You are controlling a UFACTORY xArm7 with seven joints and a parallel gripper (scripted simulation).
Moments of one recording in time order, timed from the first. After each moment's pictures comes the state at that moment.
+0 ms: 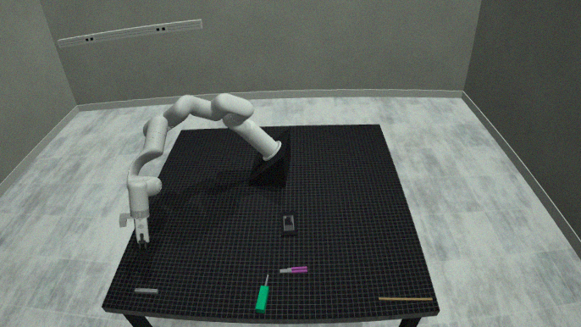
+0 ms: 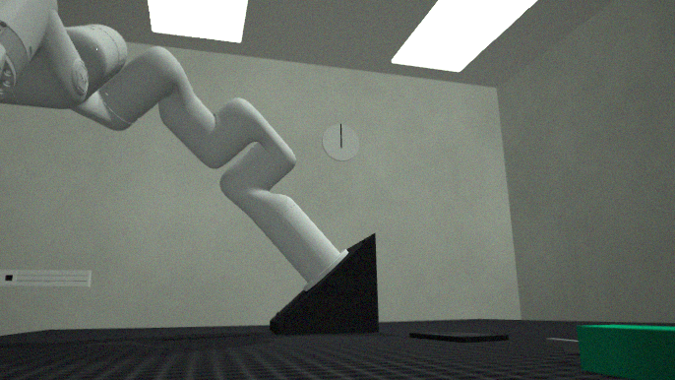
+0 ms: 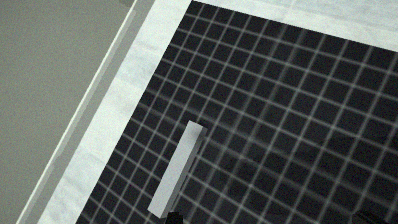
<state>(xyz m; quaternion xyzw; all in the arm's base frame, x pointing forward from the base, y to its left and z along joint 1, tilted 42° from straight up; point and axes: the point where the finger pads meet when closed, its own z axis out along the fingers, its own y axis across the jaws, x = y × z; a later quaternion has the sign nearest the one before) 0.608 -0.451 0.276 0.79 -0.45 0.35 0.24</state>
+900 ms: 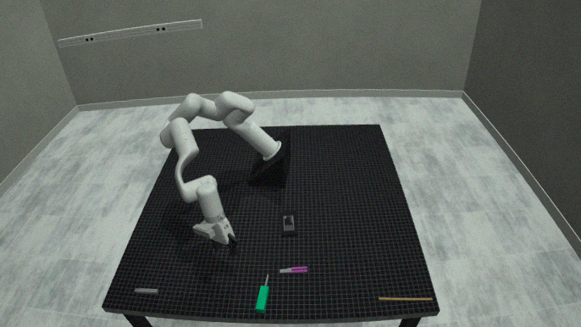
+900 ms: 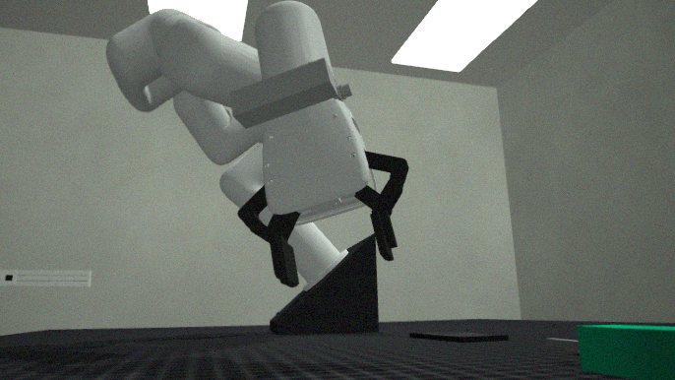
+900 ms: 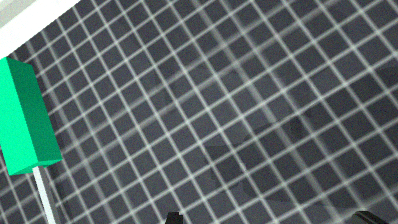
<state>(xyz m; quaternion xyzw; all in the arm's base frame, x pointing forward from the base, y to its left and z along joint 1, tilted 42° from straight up) 0.580 -0.218 0.038 0.91 -0.28 0.13 0.27</state>
